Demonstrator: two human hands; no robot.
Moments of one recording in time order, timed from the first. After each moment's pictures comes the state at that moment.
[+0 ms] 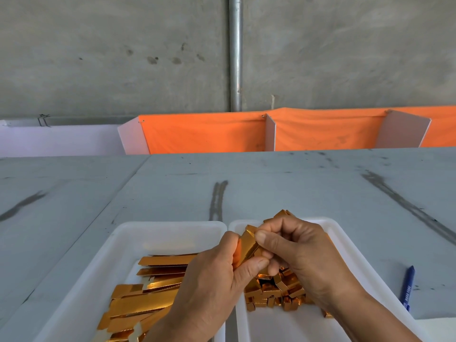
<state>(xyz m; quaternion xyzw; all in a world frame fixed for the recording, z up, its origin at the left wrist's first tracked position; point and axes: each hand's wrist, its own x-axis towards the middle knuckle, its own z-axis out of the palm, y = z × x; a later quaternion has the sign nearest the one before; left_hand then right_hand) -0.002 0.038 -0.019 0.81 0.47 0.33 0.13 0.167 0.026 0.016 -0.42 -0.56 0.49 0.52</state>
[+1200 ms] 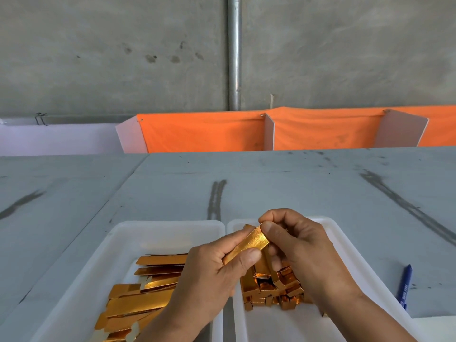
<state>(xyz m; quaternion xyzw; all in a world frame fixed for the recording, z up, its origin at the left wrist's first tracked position) -0.002 0.036 -0.012 0.72 0.43 0.42 0.35 0.169 0.032 0.008 -0.48 -0.56 0.41 0.54</state>
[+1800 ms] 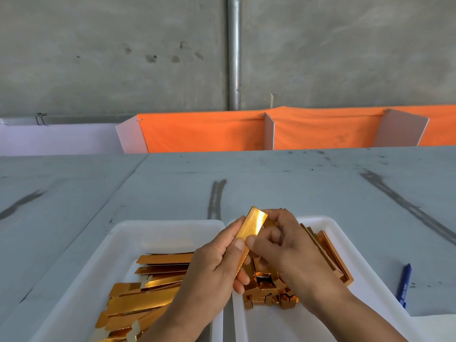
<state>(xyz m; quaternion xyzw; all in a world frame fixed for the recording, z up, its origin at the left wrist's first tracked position) 0.003 0.038 -0.014 0.69 0.43 0.42 0.41 0.156 0.030 0.006 -0.47 -0.56 0.47 0.49</state>
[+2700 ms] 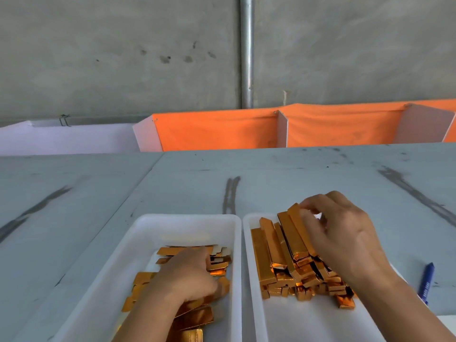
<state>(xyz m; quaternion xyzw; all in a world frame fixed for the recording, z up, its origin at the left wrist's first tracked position) -0.054 0.058 -0.020 0.67 0.70 -0.01 0.24 0.193 0.038 0.010 -0.63 -0.67 -0.04 0.40</state>
